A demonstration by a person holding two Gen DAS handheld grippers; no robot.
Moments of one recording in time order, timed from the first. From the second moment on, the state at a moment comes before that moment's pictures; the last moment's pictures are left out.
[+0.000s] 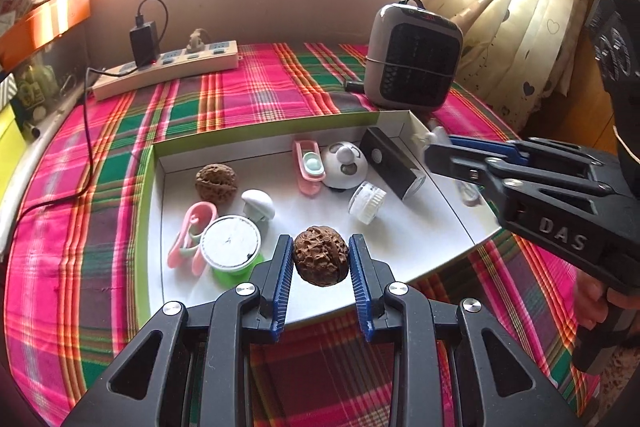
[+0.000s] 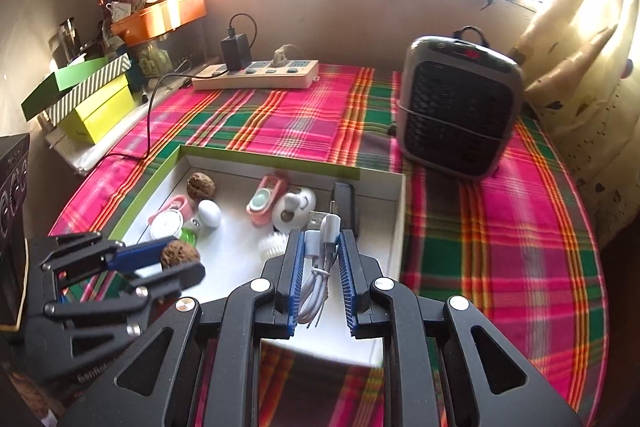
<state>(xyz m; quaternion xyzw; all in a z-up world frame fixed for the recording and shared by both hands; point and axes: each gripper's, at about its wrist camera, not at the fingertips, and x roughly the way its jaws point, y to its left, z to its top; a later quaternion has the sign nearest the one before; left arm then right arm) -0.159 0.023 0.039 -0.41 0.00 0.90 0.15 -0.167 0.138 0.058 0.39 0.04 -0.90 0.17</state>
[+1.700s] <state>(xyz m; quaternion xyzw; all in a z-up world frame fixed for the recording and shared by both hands) -0.182 0.029 0.016 -0.43 0.00 0.89 0.15 -0.213 0.113 0.030 0.42 0.05 -0.88 0.20</state>
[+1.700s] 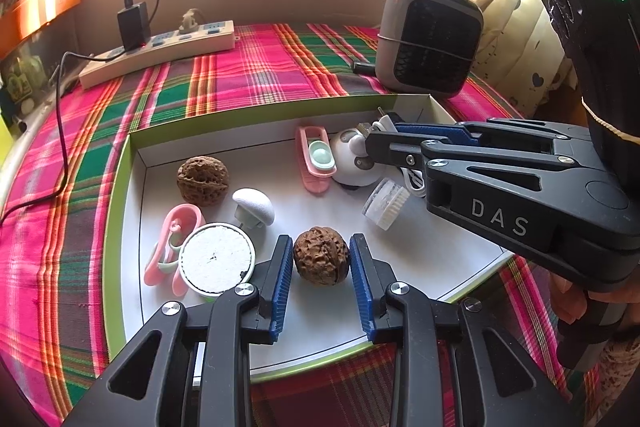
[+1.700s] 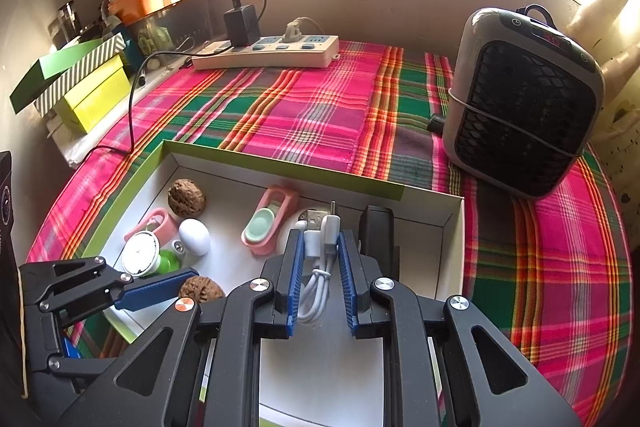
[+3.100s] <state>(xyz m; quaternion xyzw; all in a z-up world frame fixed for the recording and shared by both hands) -0.151 0.025 0.035 -0.41 0.01 0.90 0.12 -0.176 0.118 0.046 0.40 0.04 -0.90 0.18</state>
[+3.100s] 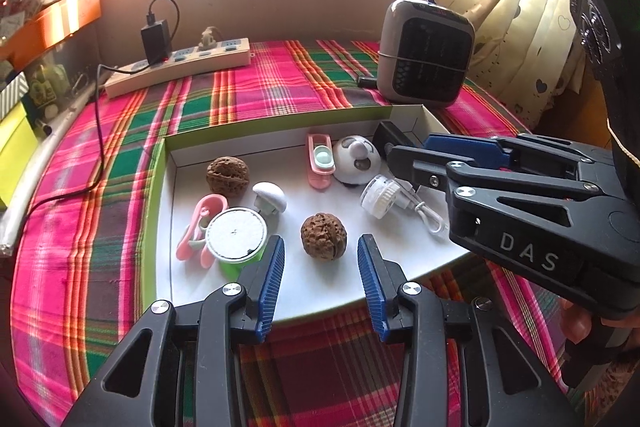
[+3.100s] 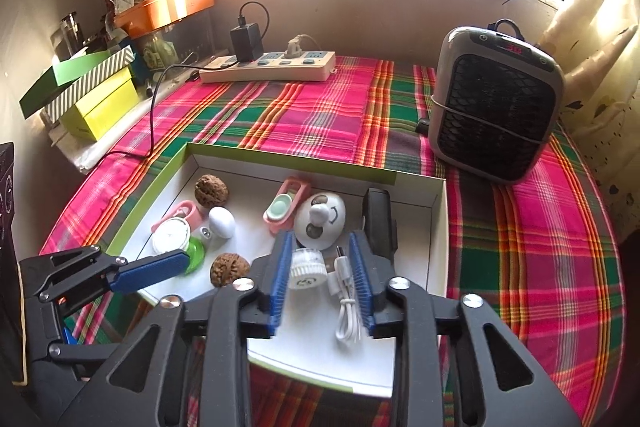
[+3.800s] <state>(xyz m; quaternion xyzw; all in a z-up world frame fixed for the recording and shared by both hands) -0.095 0.009 0.041 -0.39 0.03 0.92 0.05 -0.109 0.121 0.044 0.39 0.03 -0.91 0.15</state>
